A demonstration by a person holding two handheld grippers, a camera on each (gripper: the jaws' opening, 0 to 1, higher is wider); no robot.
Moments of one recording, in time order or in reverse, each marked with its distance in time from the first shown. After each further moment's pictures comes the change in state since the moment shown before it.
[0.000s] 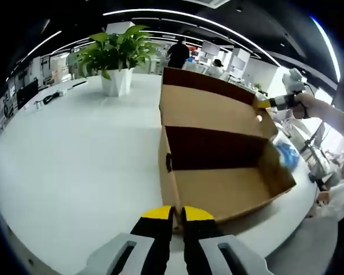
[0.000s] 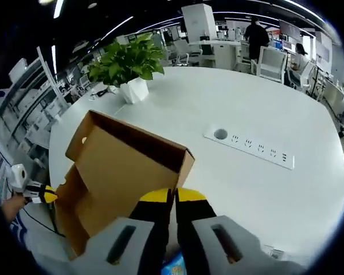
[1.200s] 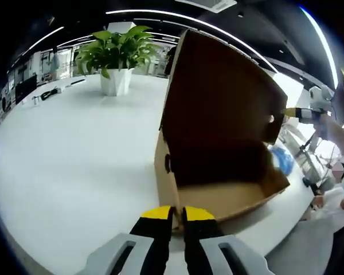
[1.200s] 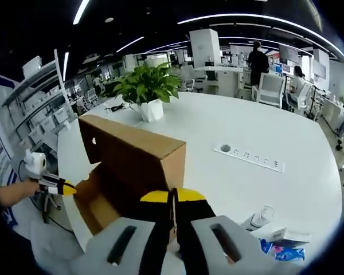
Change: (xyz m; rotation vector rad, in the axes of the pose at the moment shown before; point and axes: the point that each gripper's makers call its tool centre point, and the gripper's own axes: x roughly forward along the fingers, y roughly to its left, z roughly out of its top) left arm 0.000 -0.002 0.000 -0.033 -0.026 -0.041; right arm -0.073 0.056 -0.023 -0.067 -0.183 -0.003
